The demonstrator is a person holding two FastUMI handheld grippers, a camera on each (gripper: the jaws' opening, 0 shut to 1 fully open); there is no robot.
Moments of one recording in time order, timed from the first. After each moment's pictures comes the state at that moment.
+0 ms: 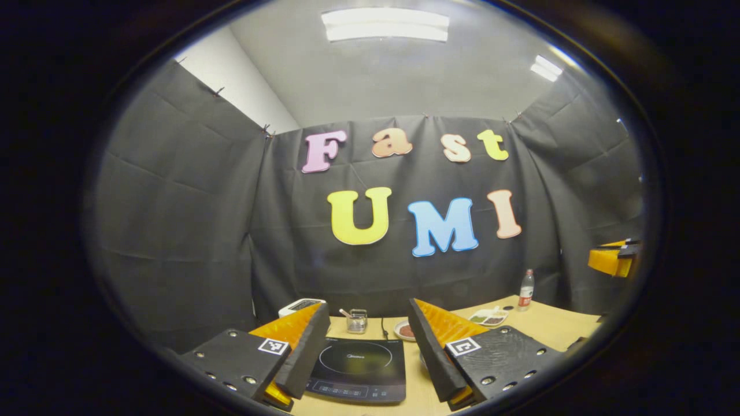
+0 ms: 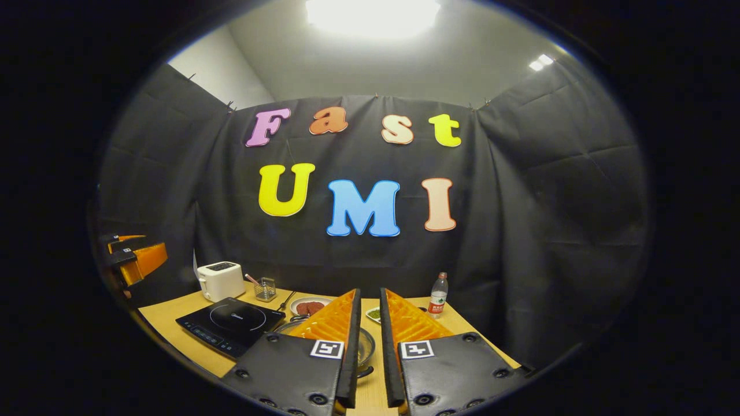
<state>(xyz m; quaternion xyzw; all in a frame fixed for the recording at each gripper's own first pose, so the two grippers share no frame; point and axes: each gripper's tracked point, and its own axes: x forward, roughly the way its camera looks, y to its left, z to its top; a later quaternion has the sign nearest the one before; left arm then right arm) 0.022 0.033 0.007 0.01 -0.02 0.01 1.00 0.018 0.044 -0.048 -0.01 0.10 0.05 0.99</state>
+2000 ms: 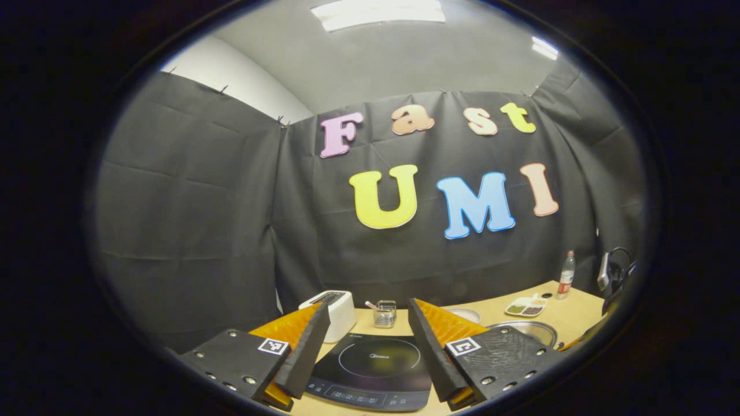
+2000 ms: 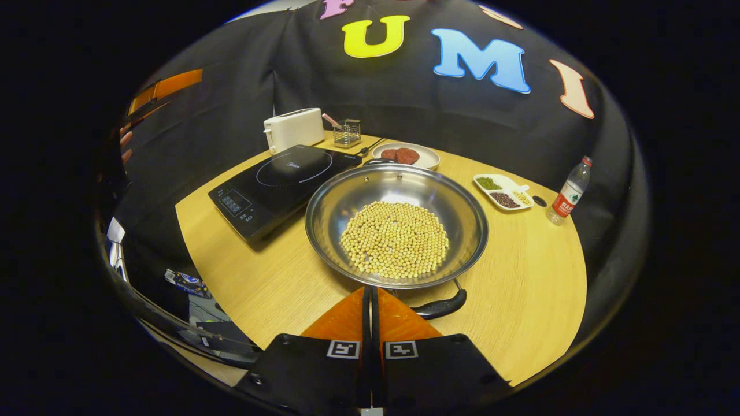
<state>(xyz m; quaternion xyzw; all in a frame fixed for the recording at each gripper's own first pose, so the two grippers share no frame) 0.095 0.053 -0.038 0.04 0.02 0.09 1.00 0.013 0.113 -0.317 -0.08 0.46 0.32 0.83</state>
